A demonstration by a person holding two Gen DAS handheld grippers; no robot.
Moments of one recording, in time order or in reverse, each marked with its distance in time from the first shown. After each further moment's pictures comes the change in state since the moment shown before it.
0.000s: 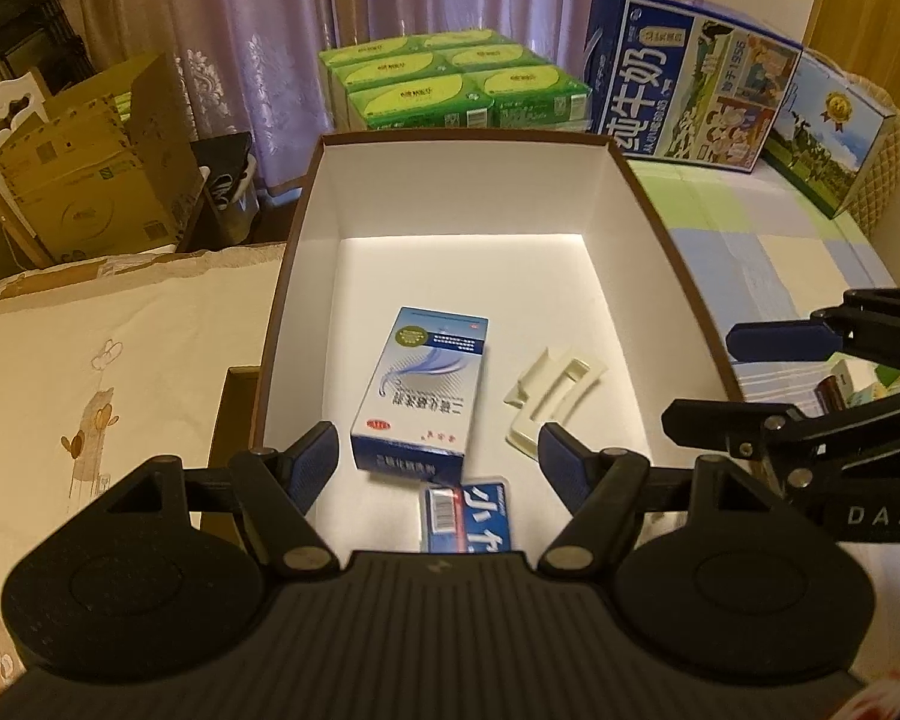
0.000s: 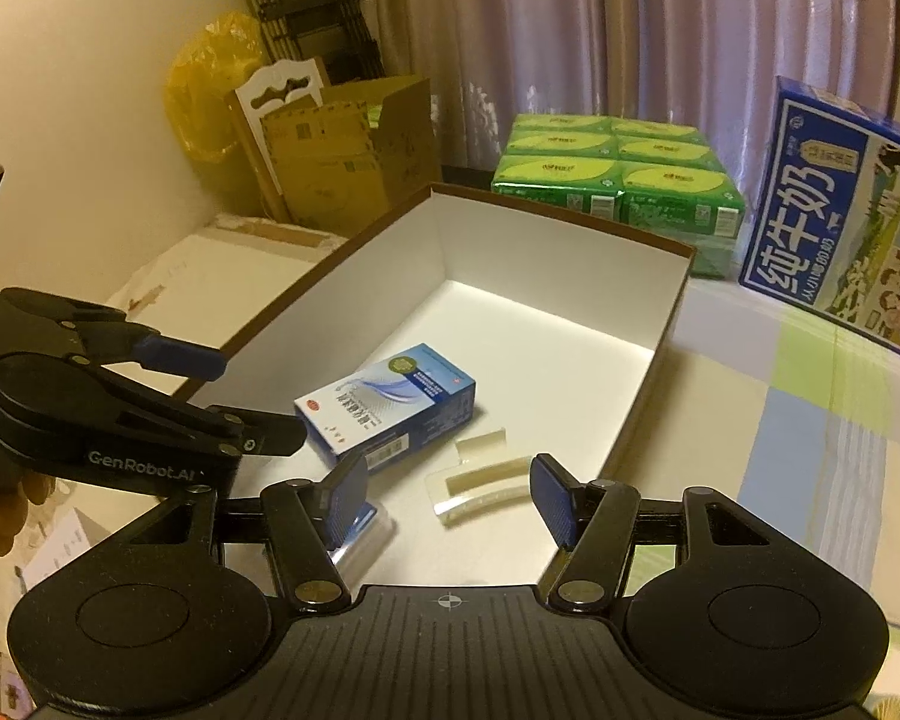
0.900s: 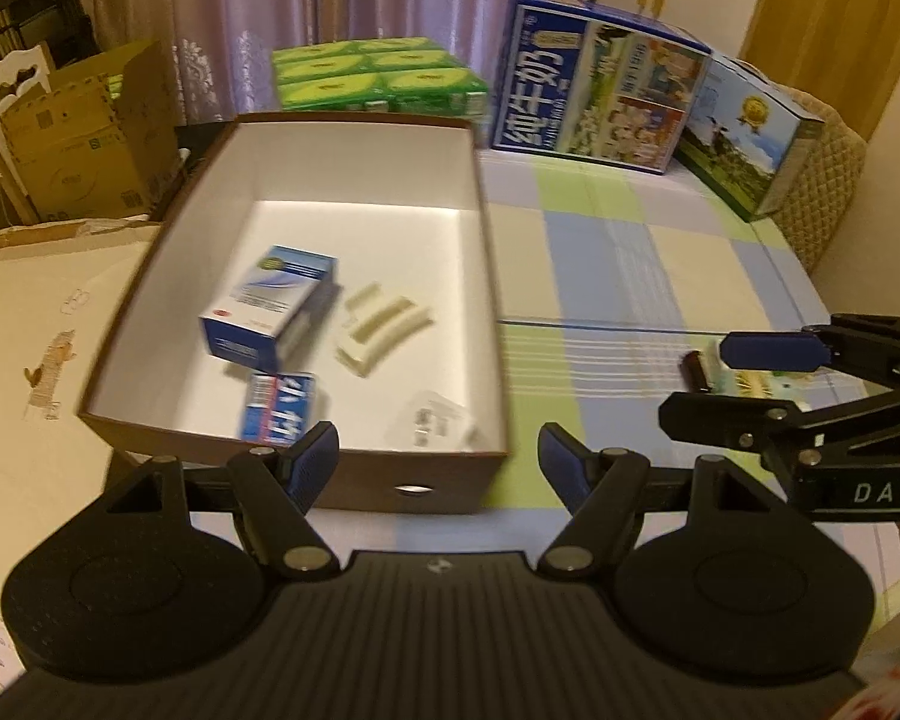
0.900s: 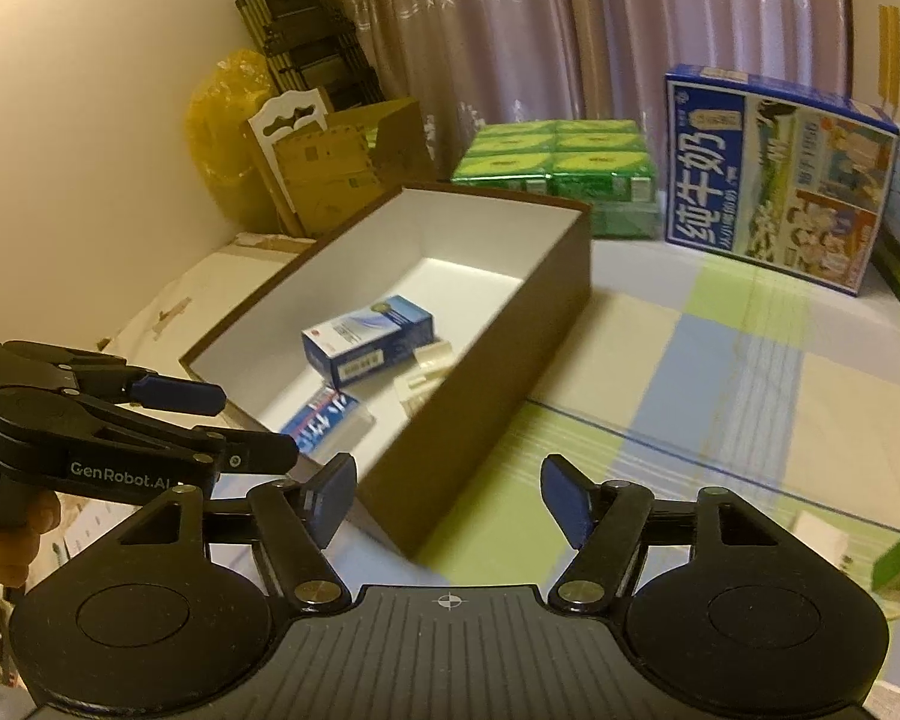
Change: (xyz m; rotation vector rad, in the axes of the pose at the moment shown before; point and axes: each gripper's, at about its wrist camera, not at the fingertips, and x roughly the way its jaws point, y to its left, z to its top) left arm -0.065 -0.121 -0.054 -0.083 -0.025 -0.047; right arm -0.122 -0.060 -0.077 0.034 -0.031 0.046
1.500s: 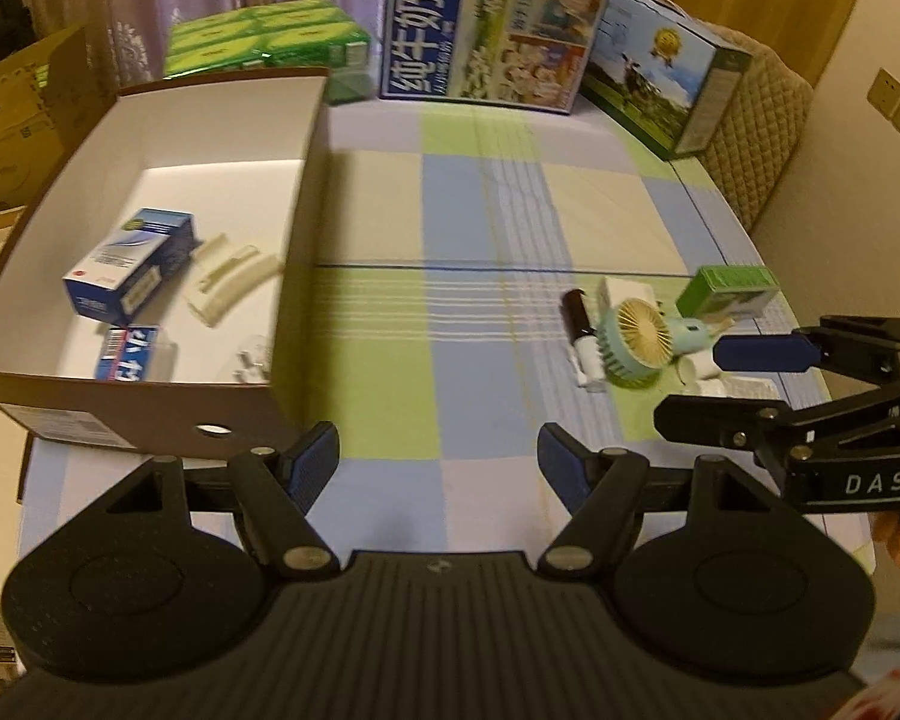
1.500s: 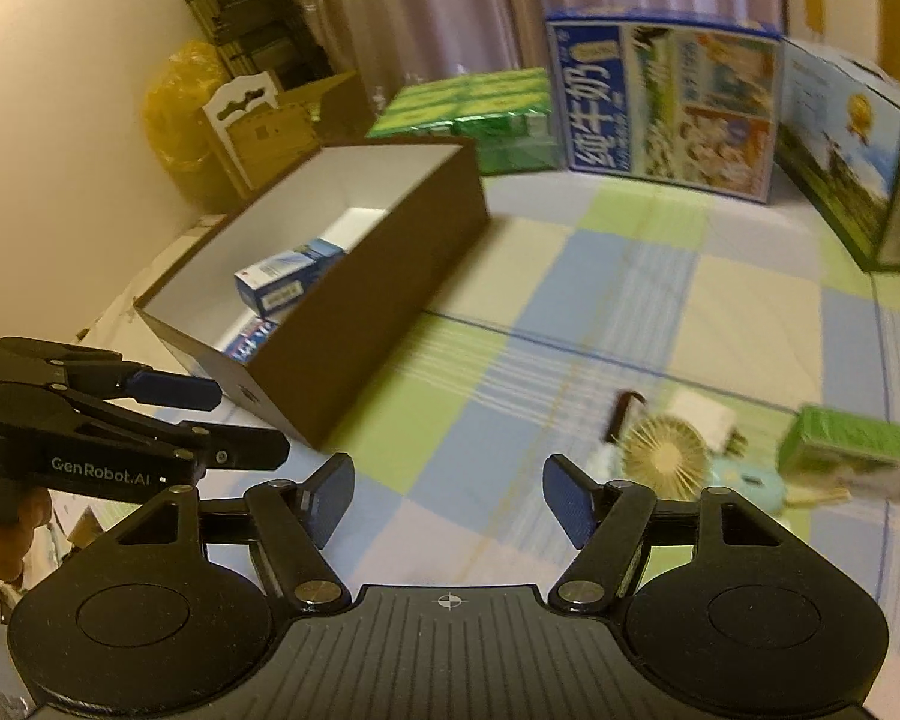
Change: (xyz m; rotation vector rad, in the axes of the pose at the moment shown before) left arm 0.018 -0.098 -0.024 0.050 0.076 -0.074; right arm -0.061 -0.078 -0.053 0.106 0.069 -0.042
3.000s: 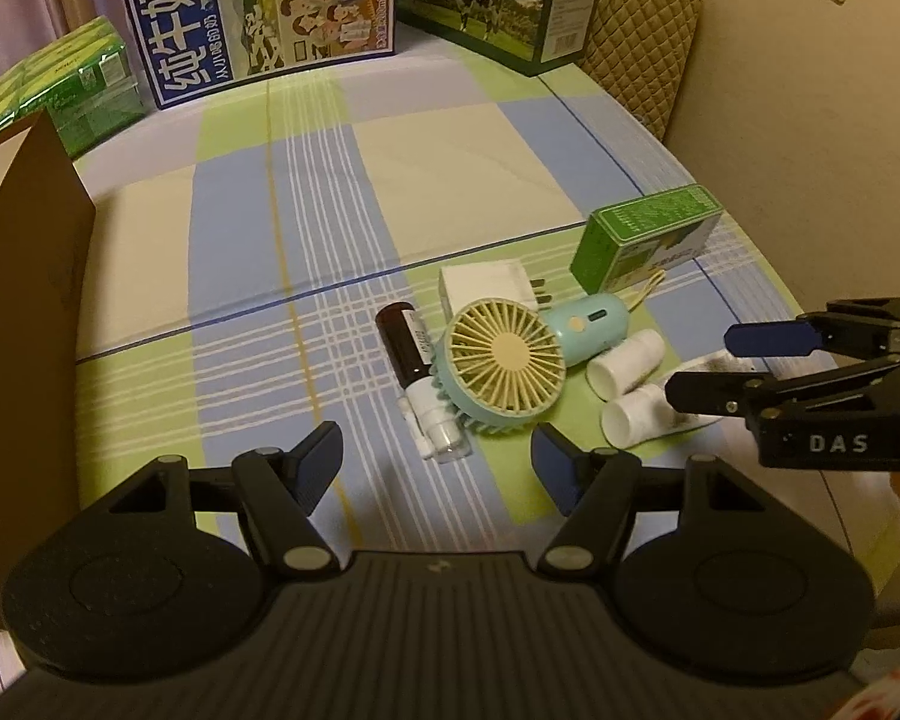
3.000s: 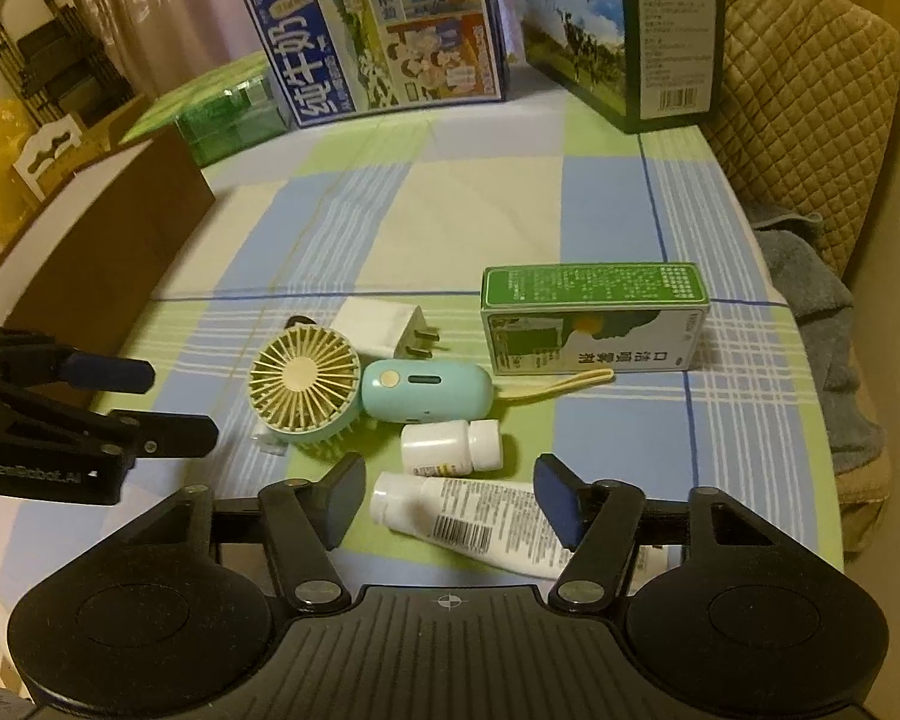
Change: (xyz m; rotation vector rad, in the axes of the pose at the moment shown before) left arm 0.128 -0.108 0.034 0.255 0.063 -0.102; right arm 0.016 -0.147 -0.047 0.215 0.016 -0.254
